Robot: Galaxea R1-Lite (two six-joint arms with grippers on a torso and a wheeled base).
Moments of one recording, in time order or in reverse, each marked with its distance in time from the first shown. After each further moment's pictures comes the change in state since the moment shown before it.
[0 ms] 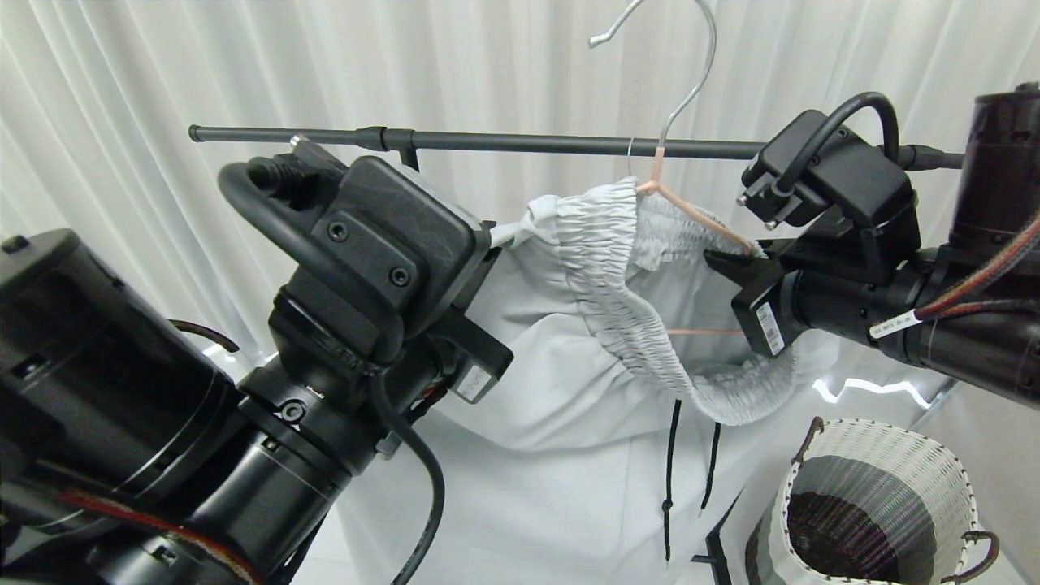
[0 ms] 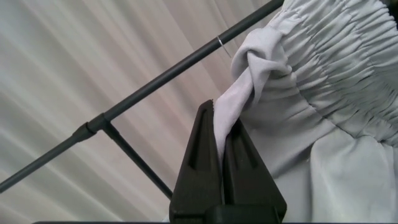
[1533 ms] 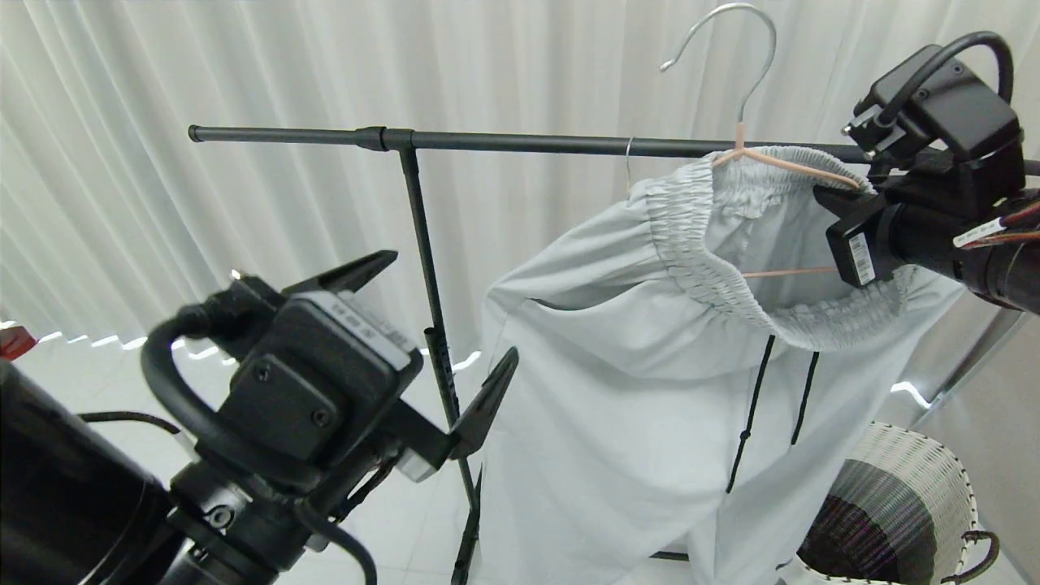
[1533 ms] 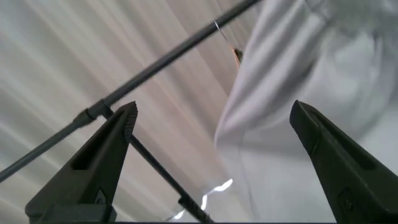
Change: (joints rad) left arm 0.012 -0.080 0.238 -0.054 0.004 -0.008; right arm -0.190 -0.068 0.001 -0.094 -0.057 -0.117
